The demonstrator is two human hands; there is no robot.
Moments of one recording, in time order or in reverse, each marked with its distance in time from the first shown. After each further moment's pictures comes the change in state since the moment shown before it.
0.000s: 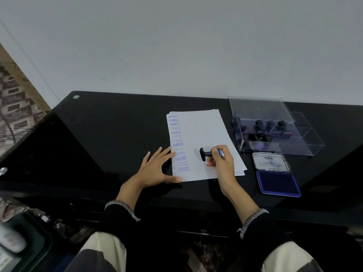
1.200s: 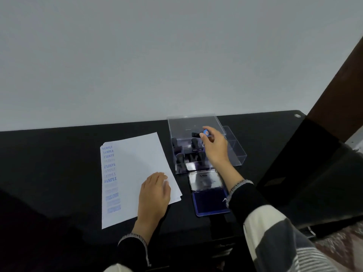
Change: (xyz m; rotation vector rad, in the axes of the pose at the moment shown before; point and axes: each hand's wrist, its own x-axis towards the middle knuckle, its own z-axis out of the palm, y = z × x) left_hand 0.080 0.153 0.108 0.011 0.561 0.139; right_hand 0.112 -0.075 -0.160 -0.371 0.262 -0.218
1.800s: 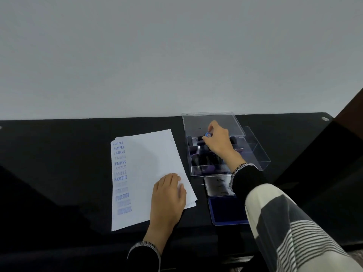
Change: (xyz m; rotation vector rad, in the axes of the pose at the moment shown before) left_hand 0.003 -0.005 0.008 0.029 0.028 0.001; right_hand 0.054 0.011 0.047 -0.446 -0.231 -0.035
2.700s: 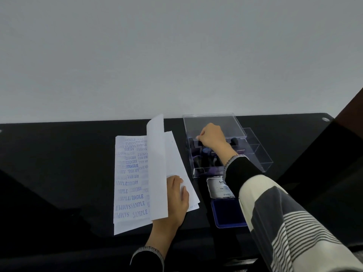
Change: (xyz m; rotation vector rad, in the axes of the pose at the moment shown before) left_hand 0.002 -0.008 0.014 -0.029 0.079 -0.026; right_hand 0.021 -0.030 0.014 -0.220 -0.122 0.151
